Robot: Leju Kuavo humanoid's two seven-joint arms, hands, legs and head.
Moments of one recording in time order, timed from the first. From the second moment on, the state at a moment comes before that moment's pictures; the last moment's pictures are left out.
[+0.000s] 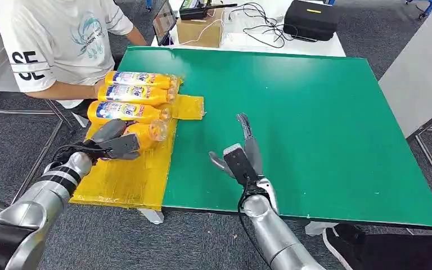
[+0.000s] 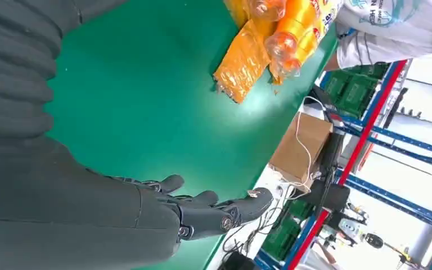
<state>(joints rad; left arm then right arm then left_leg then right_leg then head) -0.77 0.19 -0.25 -0.47 -0.78 0.02 -0.56 -0.44 0.24 0.31 -0.85 0.29 -0.47 -0.45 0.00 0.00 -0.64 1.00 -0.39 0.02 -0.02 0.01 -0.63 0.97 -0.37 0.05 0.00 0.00</state>
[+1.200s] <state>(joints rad) -0.78 0.13 -0.56 -0.33 -1.05 0.24 -0.33 -0.47 0.28 0.33 -0.83 0.28 -0.42 -0.46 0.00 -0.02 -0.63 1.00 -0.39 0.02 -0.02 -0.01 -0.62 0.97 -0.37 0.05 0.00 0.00</state>
